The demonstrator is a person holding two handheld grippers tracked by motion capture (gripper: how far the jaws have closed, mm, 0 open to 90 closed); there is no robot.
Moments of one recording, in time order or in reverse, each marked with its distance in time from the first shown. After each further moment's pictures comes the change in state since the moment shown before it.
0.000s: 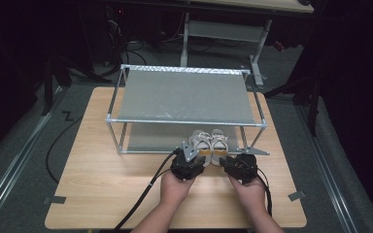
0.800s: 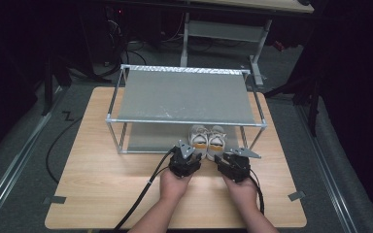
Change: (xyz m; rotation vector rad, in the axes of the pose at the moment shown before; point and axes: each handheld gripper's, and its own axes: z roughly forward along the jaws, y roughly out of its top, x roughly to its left) left arm 0.012 -0.009 0.021 -0.013 0.031 -0.038; right arm 0.006 -0.007 0.025 -0.090 -0.057 -0.028
